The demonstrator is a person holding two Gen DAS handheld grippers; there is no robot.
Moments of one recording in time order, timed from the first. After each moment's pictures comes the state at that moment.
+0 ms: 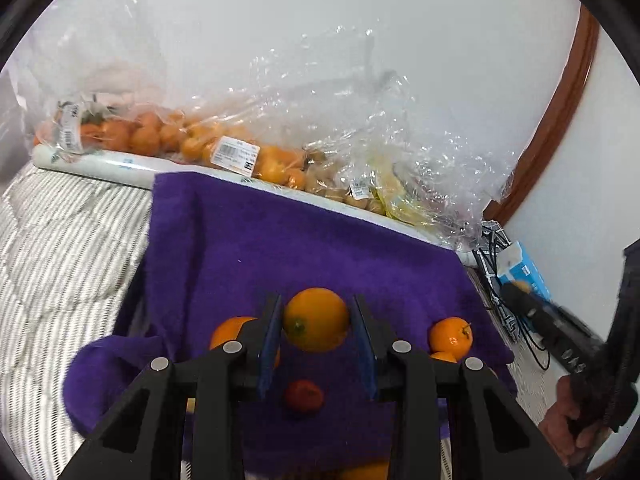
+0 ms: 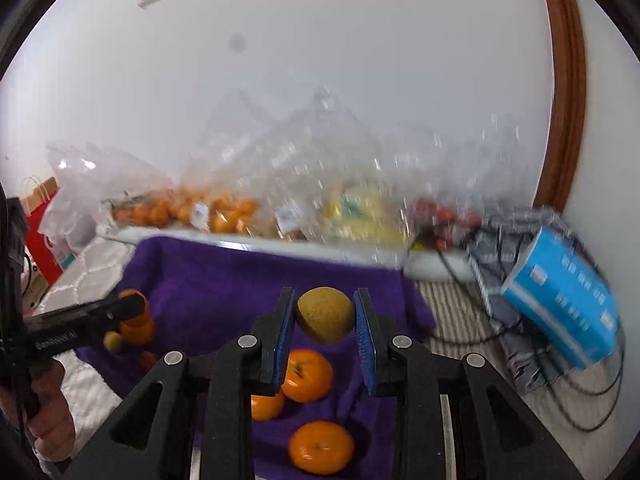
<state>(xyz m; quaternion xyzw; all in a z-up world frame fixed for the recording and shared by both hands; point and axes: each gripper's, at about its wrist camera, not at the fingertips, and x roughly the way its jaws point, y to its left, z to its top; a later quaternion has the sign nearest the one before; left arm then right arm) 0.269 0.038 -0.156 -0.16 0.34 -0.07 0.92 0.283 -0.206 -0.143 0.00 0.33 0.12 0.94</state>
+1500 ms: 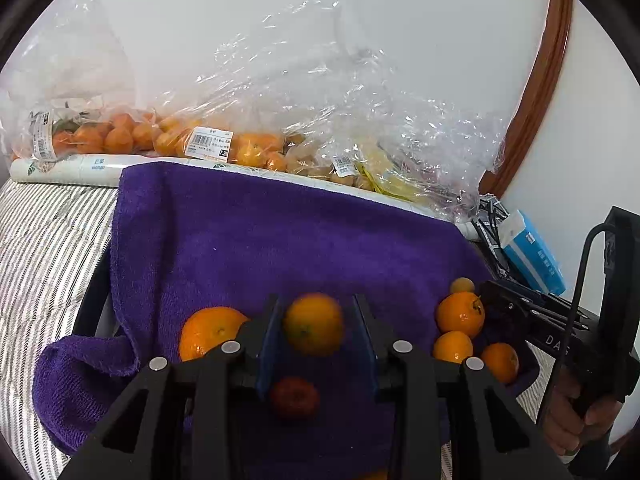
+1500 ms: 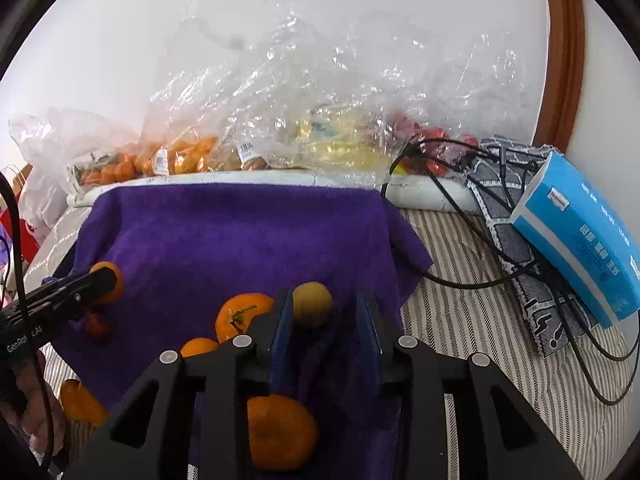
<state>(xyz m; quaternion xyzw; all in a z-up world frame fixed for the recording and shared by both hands) 0.275 0.020 -0.174 -0.12 0.34 -0.10 0.93 0.297 -0.217 -0.180 0.00 0.38 0.11 0.92</state>
